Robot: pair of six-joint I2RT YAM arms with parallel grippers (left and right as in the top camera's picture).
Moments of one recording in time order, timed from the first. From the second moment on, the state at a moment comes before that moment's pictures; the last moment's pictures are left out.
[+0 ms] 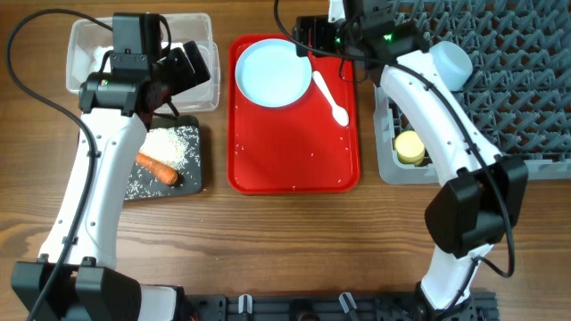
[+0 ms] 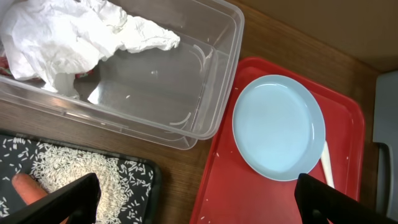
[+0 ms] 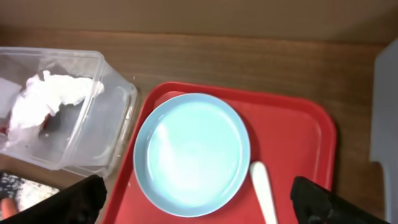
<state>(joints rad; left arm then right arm) -0.09 1.57 1.48 -0.79 -0.05 -0.46 0.36 1.99 1.85 -0.62 -0.15 0.24</state>
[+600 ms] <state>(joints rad) -0.09 1.57 1.48 -0.79 -0.05 -0.46 0.39 2.28 1.84 -0.70 -0.18 0.24</state>
